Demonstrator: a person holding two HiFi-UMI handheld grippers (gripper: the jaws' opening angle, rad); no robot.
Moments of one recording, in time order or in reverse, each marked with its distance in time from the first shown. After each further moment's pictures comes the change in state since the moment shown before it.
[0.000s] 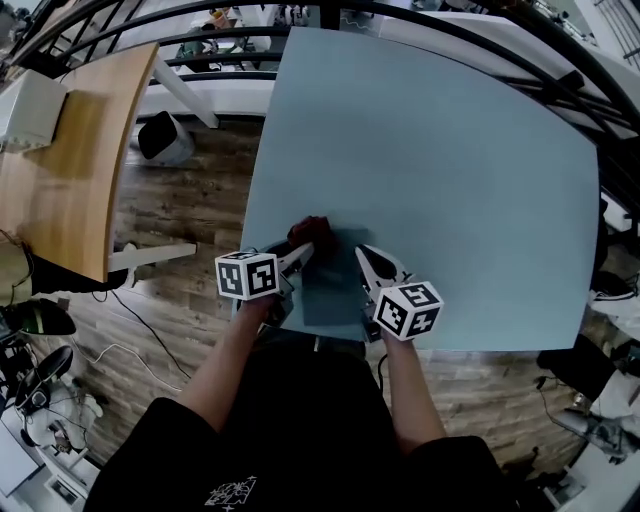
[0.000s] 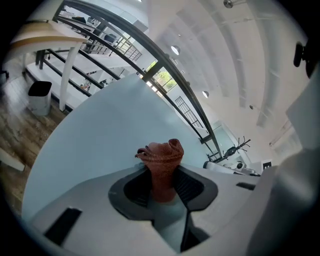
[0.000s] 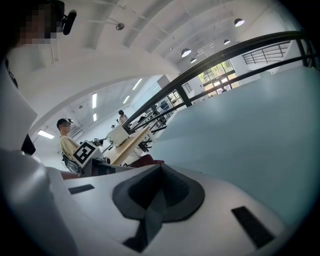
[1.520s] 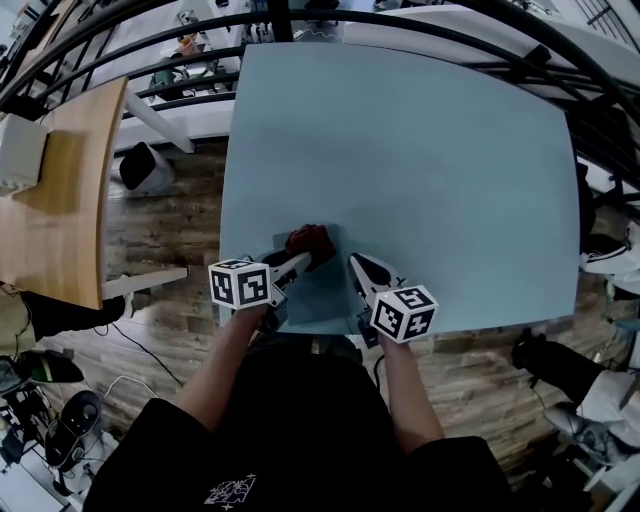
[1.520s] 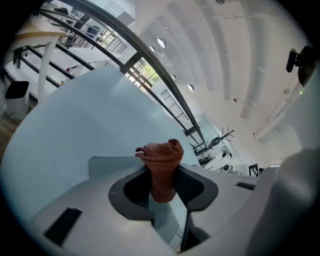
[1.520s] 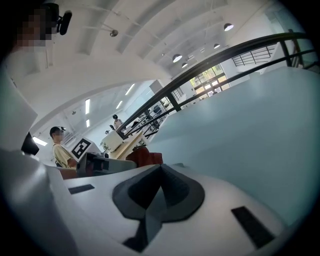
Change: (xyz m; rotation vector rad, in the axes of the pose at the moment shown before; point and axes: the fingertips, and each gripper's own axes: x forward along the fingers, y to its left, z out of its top) left arm 0.014 -0.067 -0.016 0.089 0.079 -0.152; right arm -0.055 -0.020 -0.011 0.067 -0.048 -0.063
